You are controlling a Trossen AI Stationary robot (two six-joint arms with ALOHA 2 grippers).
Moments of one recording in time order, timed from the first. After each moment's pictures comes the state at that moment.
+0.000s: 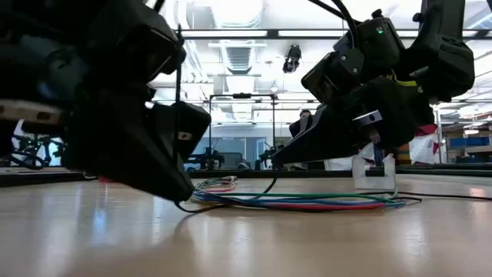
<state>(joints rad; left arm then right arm) -0.46 1.87 0.73 0.62 0.04 -0.03 0.14 1.97 0.57 0.95 -0.13 0.00</state>
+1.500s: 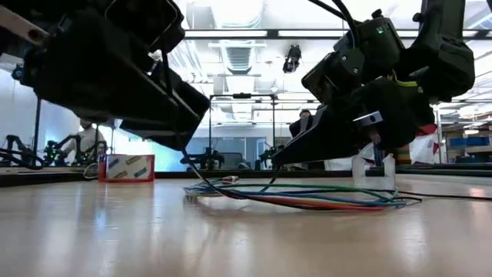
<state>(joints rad) -0.47 1.82 0.70 0.73 0.10 -0.20 0.14 1.97 0.57 0.95 -0.13 -0.01</state>
